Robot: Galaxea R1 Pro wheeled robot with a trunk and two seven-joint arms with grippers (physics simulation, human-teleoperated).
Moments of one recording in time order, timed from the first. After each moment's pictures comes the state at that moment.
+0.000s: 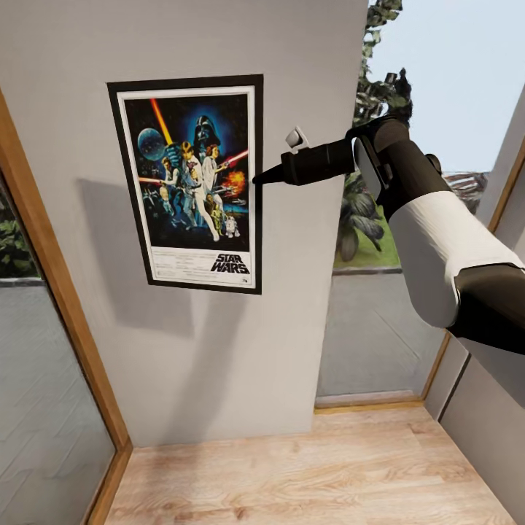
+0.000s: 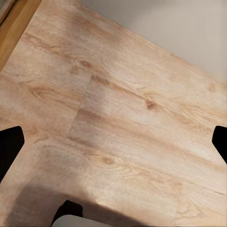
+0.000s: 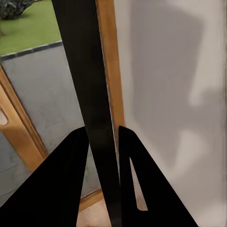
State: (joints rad) left arm -0.24 0.26 0.65 -0.03 0.01 -0.25 -0.49; right arm -1.74 0.07 0.11 -0.58 0.11 0.90 1.23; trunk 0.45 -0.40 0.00
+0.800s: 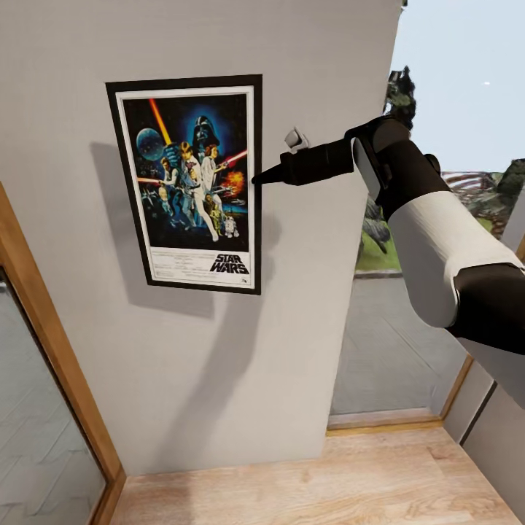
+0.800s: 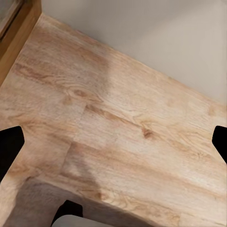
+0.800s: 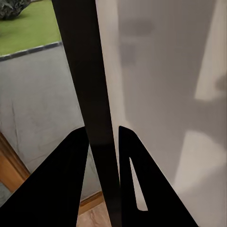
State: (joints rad) left arm -0.24 0.26 0.65 -0.03 0.01 -0.25 -0.49; right arm -1.74 0.07 0.11 -0.58 0.11 0.90 1.23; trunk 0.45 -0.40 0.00
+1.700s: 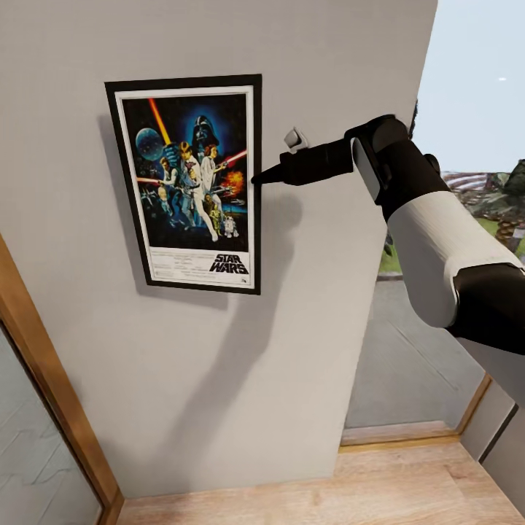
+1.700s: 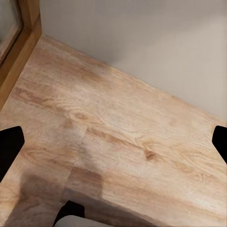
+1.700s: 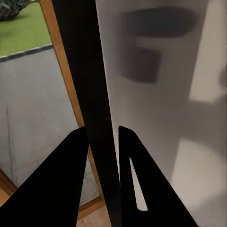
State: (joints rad) left arm -0.24 0.27 0.65 -0.03 0.01 -0.25 -0.49; right arm -1.74 0.07 0.11 -0.58 0.11 0.90 1.23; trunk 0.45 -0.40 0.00
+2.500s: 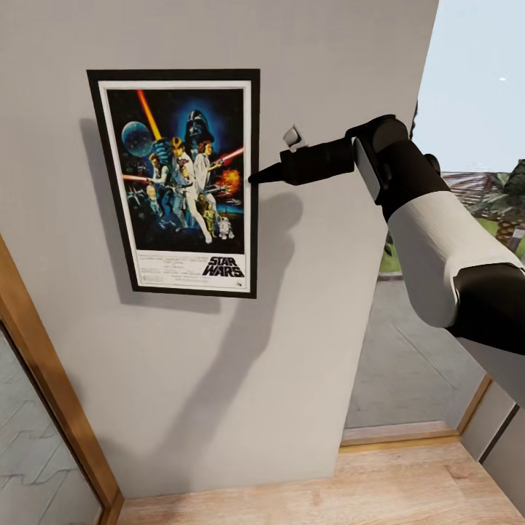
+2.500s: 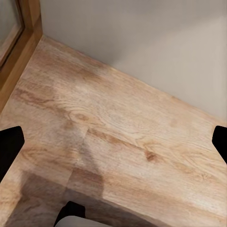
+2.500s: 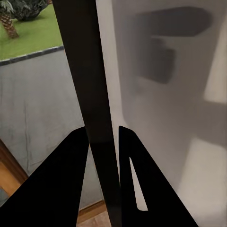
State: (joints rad) left arm -0.24 0.27 0.65 -0.03 0.01 -0.25 -0.49; right arm -1.74 0.07 0.11 -0.58 0.11 0.90 1.31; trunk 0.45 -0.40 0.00
